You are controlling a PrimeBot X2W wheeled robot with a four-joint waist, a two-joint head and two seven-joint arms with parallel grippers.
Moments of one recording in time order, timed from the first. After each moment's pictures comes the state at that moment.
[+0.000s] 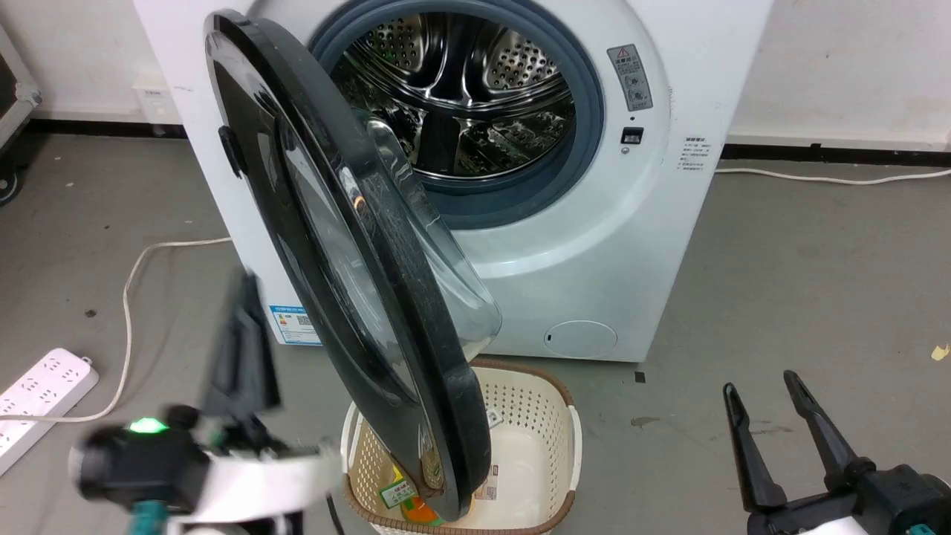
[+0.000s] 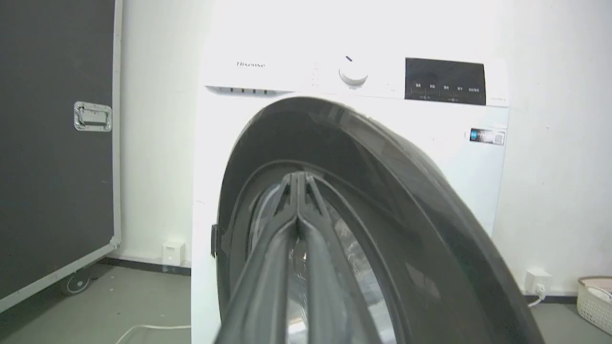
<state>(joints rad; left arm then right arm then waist) -0.03 0.05 -0.08 -0.26 -0.11 0.09 -0.26 0.10 -0.06 -0.01 -0.06 0.07 0.13 -0.26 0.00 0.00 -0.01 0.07</state>
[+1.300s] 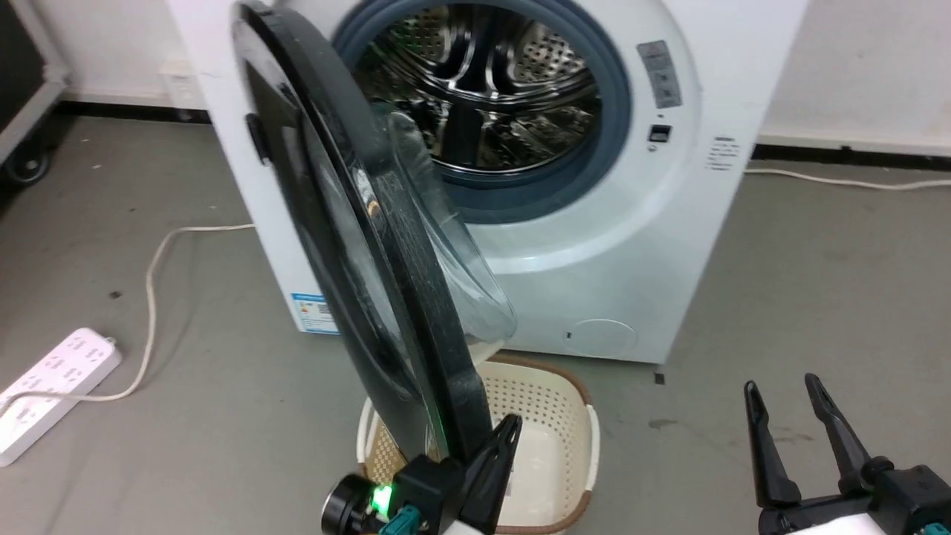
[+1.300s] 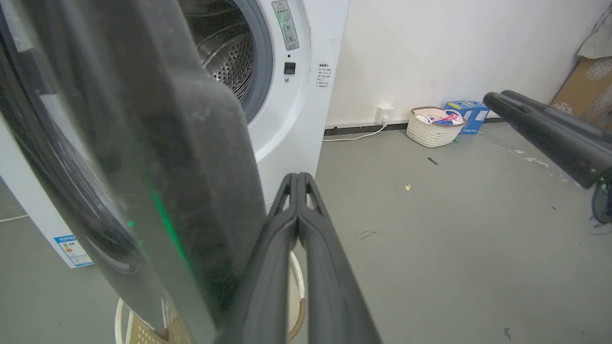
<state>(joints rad) -0.02 0.05 -0.49 0.00 -0.18 0.04 -0.05 0.10 -0.05 -0.03 -0.04 0.11 0.13 -0.26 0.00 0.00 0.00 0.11</state>
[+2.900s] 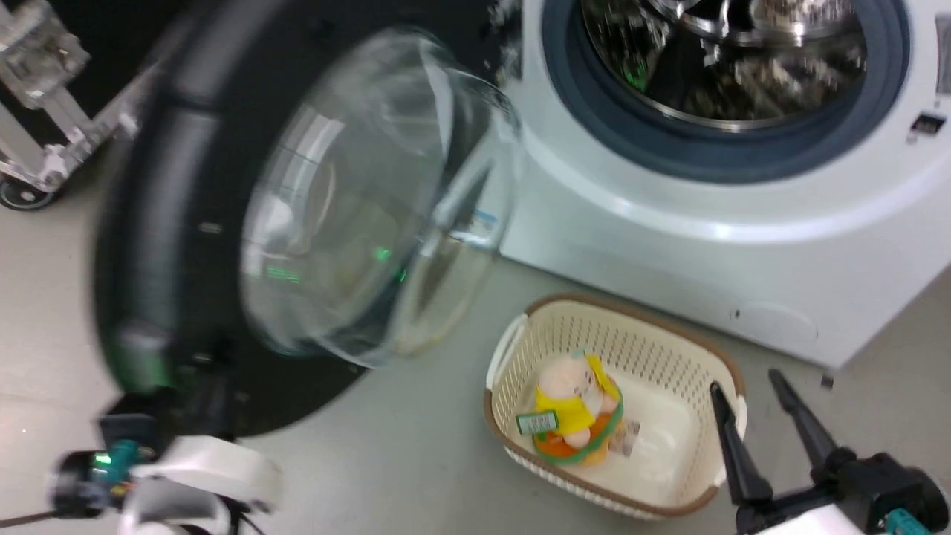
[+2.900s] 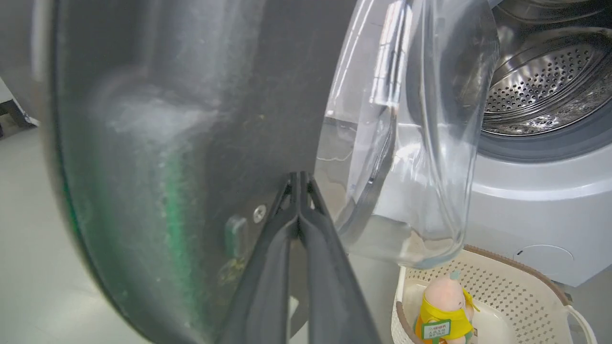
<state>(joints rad) -0.05 0.27 -0.11 -0.03 -0.33 0.15 -0.07 0.07 -0.07 0.02 0.01 0.08 0.13 -0.26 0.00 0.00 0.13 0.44</state>
